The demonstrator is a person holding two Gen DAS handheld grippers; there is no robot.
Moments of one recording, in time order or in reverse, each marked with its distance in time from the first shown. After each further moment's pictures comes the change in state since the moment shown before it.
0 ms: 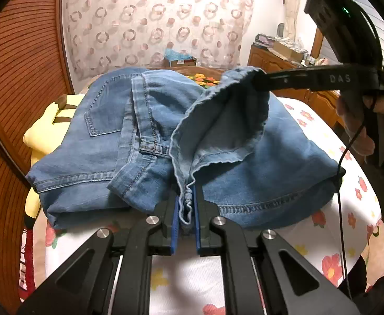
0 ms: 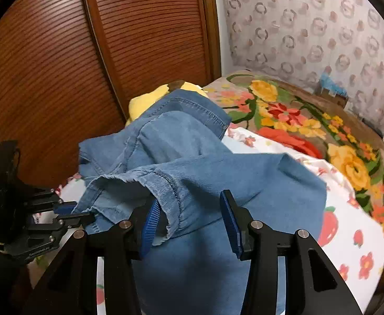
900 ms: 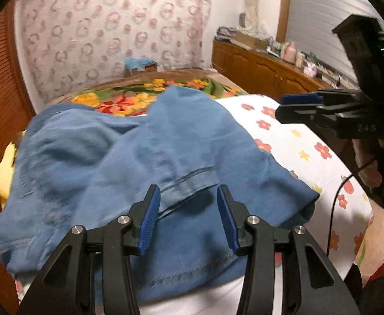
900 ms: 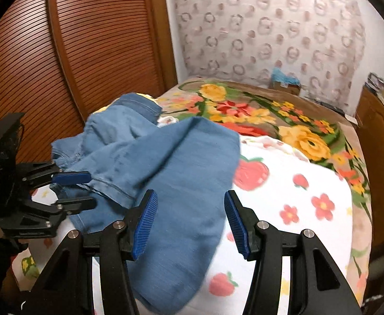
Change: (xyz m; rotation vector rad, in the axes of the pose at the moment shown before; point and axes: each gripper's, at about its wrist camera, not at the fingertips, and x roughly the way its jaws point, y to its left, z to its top) left arm 0.051 -0.097 0.050 0.174 0.011 -0.119; right arm -0.068 -0.036 -0.093 0.145 -0.089 -0.199
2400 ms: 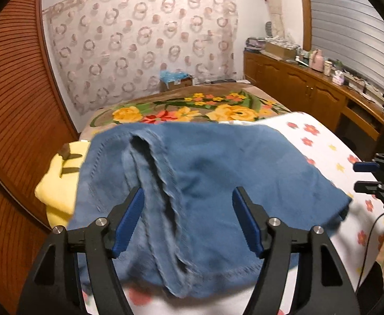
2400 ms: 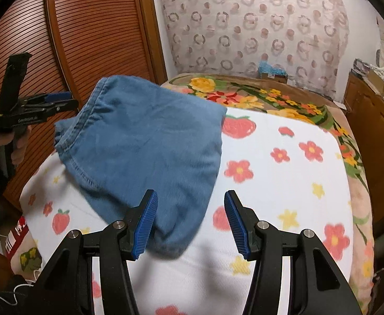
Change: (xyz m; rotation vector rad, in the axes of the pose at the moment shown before) left arm -0.062 0.065 -0.001 -0.007 -0.073 0.187; right arm -0.050 0.010 -0.077 0.052 -0.002 -0.033
